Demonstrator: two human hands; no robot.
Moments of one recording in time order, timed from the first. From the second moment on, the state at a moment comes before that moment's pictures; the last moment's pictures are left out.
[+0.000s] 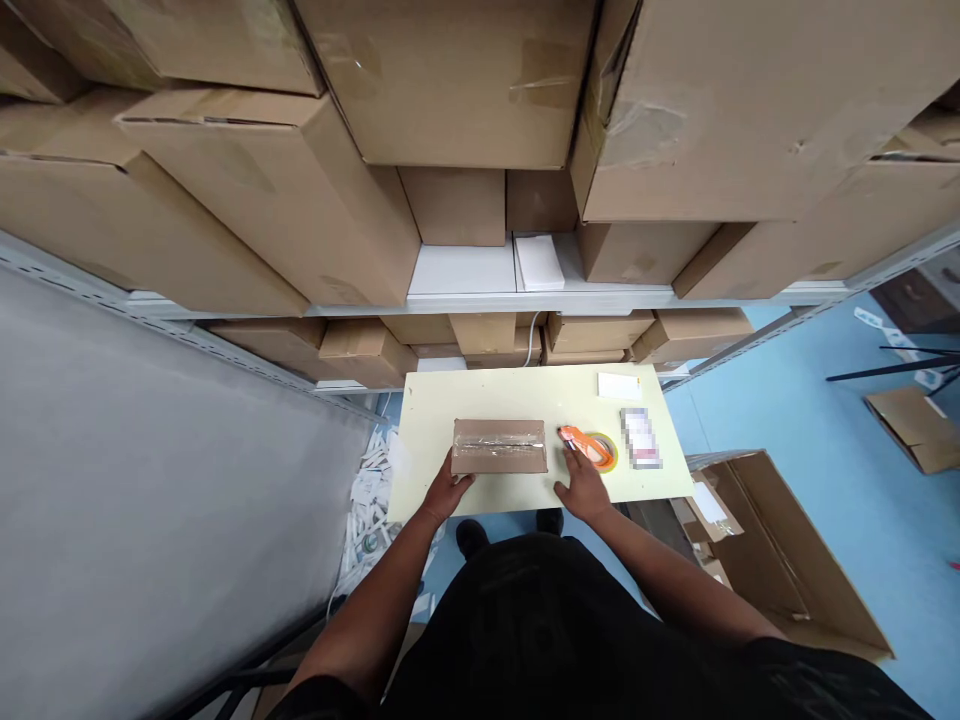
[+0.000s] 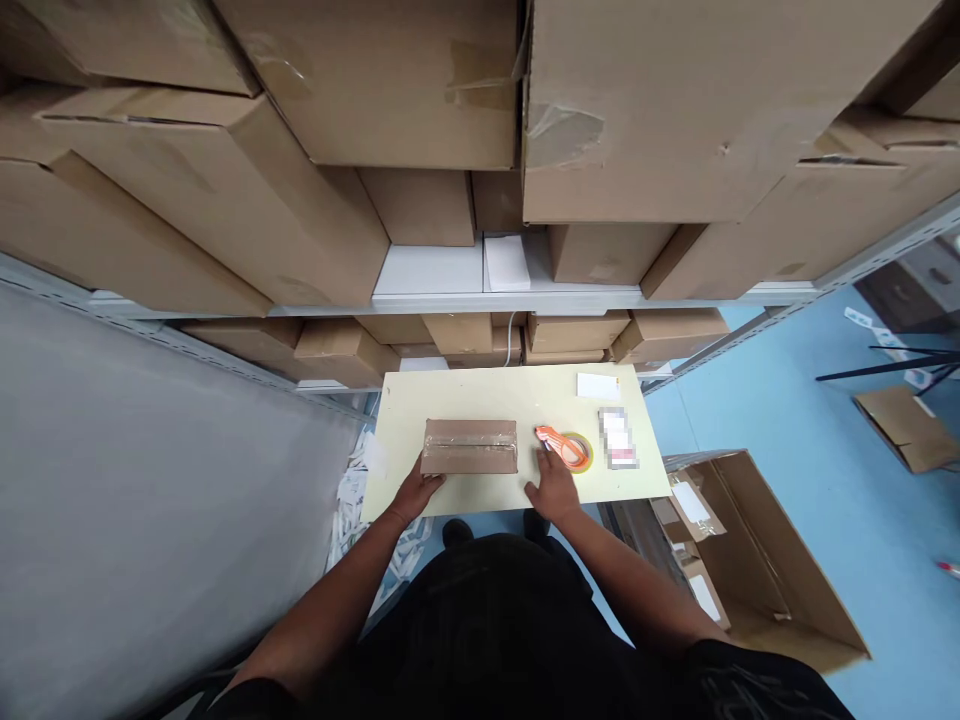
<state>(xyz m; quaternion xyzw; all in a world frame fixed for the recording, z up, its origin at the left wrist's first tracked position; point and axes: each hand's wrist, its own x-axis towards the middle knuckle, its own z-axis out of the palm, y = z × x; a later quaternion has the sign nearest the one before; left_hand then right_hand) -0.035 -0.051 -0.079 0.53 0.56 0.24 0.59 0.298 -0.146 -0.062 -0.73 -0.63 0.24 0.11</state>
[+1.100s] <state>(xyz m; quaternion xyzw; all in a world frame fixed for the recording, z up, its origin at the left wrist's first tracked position) 0.042 -0.078 0.020 0.77 0.46 0.17 0.40 0.342 -0.143 -0.084 -0.81 -0.58 0.10 0.01</state>
